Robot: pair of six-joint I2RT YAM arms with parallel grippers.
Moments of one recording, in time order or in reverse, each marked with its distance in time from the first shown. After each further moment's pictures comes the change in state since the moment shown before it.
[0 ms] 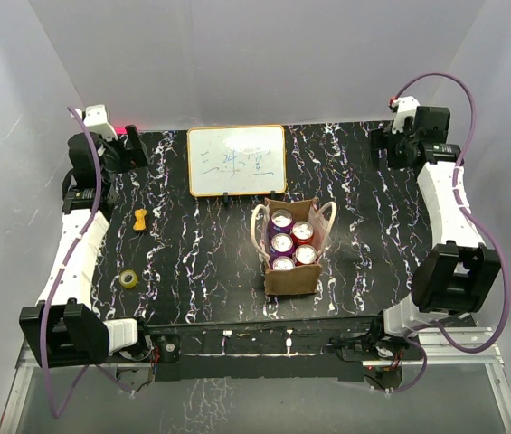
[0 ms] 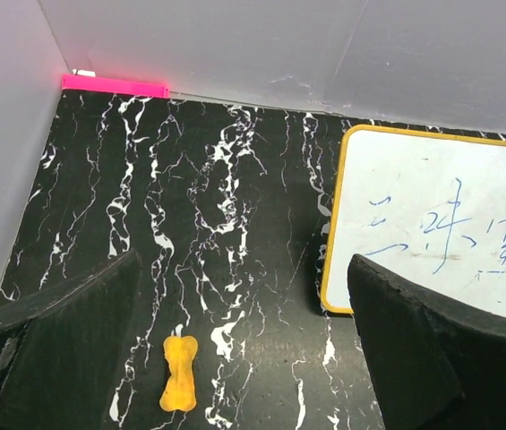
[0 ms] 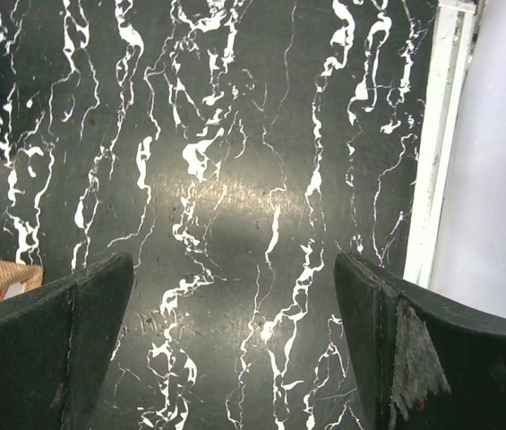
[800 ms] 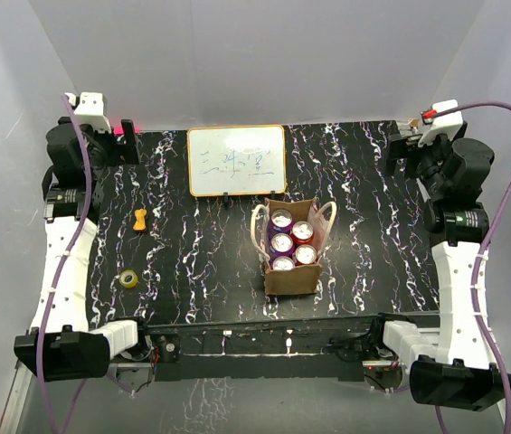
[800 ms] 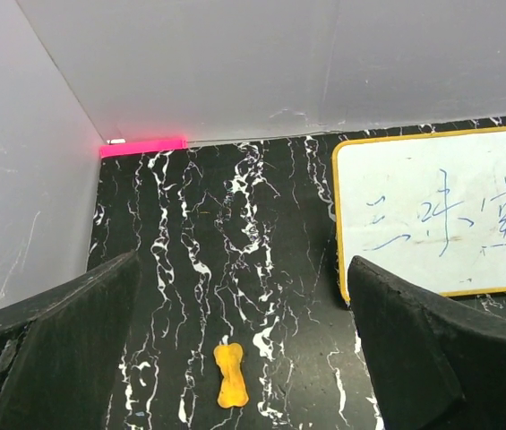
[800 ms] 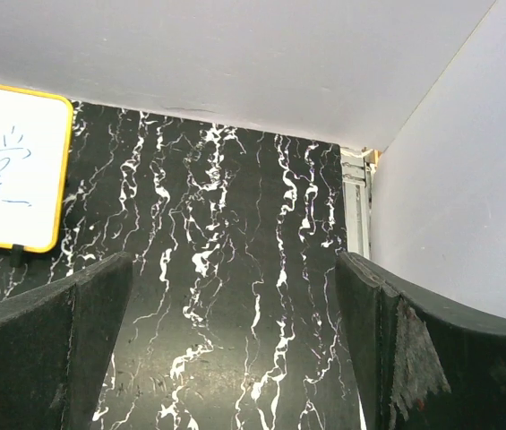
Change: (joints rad) left arm 0.012 -0.068 0.161 -0.162 0.070 0.202; right arm 0.000 -0.530 -0.233 0.248 -0.011 0.056
